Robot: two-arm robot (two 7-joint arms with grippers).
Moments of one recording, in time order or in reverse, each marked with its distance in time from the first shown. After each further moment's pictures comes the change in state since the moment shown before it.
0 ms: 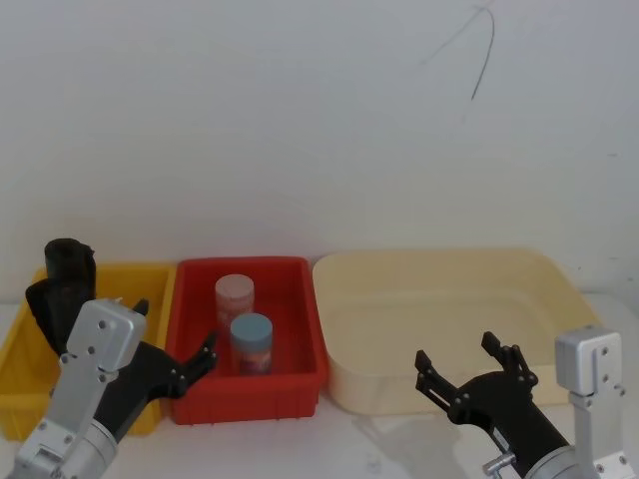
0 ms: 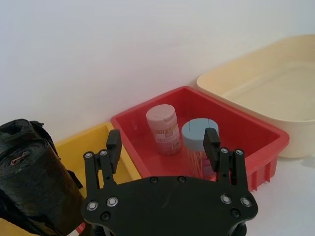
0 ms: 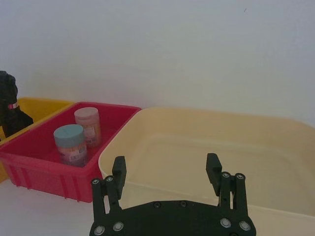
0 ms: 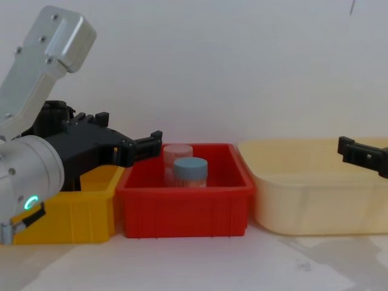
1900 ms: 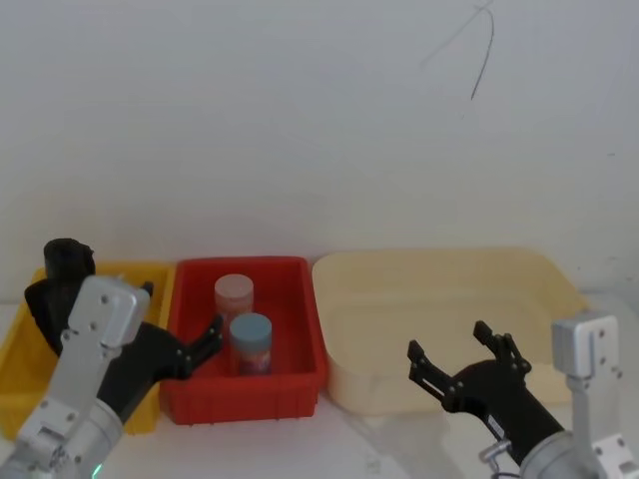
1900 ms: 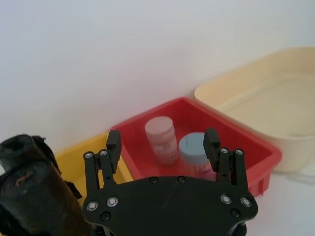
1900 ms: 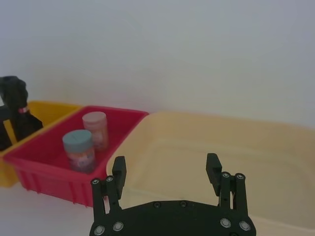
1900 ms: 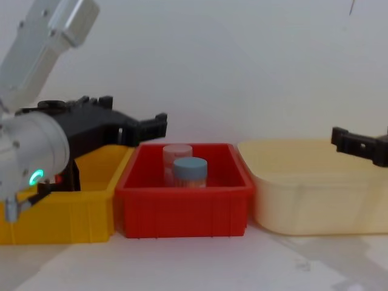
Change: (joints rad) left arm -0.010 -0.009 -0.012 -0.054 -0.010 0.059 -0.001; right arm 0.019 0.002 0.000 -0.014 0.013 0.034 0.024
